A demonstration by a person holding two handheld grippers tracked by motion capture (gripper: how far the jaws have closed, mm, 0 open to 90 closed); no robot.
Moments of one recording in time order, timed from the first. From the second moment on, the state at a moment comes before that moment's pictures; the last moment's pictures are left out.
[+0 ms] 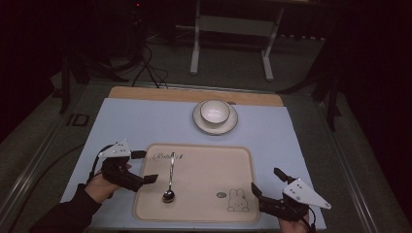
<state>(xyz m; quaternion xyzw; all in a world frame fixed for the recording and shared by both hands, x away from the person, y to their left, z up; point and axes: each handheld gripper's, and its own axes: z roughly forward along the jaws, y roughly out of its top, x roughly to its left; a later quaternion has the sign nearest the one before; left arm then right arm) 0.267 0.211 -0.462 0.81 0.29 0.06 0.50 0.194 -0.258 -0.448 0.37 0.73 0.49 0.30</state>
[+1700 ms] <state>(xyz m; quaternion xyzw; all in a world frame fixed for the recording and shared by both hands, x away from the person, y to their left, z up) 0.265 0.226 -0.504 0.77 0.32 0.10 0.54 0.195 -0.258 -0.450 0.37 0.74 0.49 0.29</state>
